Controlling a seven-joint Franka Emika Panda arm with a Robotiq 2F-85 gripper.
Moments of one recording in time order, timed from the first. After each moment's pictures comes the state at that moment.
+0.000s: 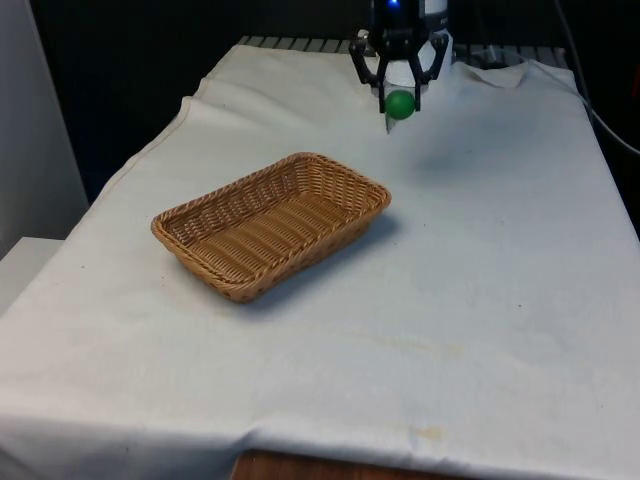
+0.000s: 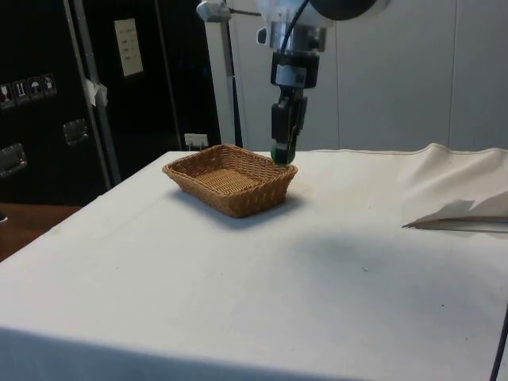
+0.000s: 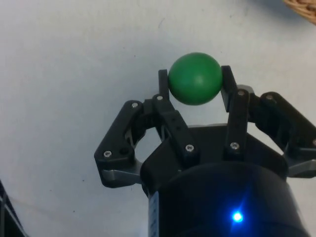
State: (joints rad) arm 0.45 -0.15 -0.51 -2.68 0.07 2.71 -0.13
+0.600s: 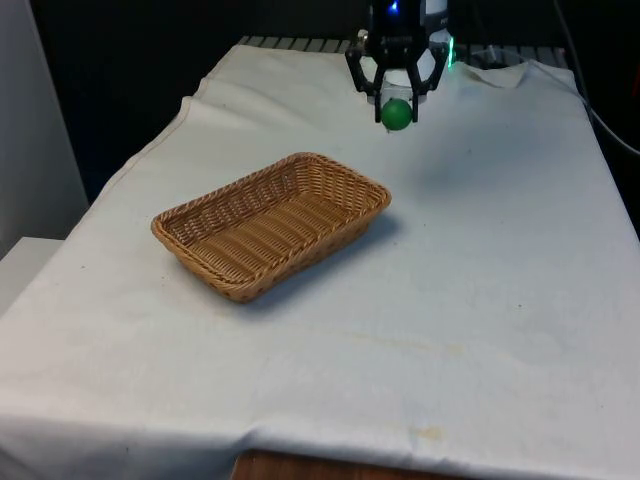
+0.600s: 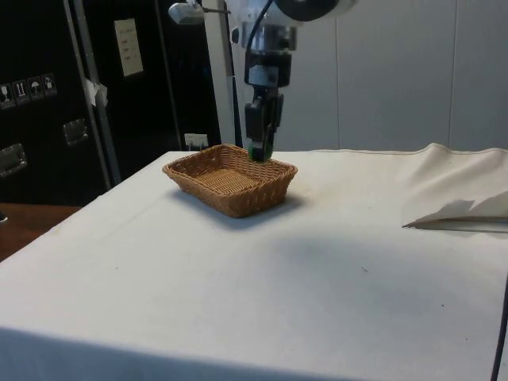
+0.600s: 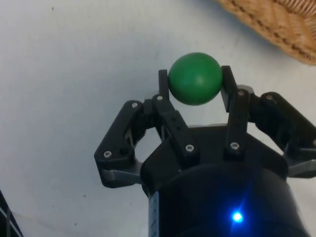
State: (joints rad) arm 0.46 -0.03 -0.50 -2.53 0.10 2.65 -0.13
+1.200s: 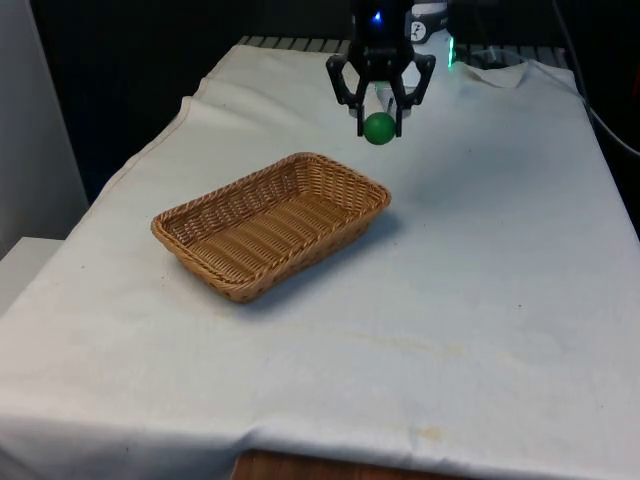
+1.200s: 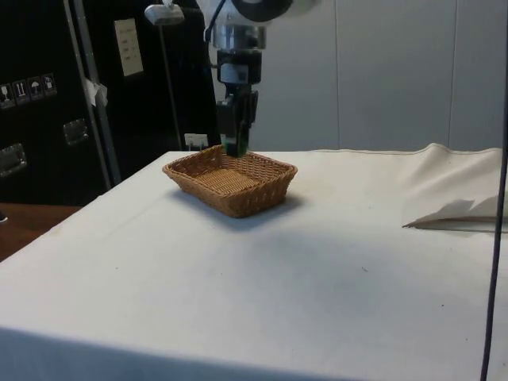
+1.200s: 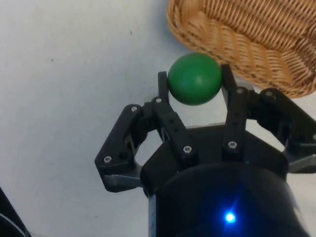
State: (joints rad) arm 0.45 0.13 -0.51 -2.33 0.18 2.57 -0.21
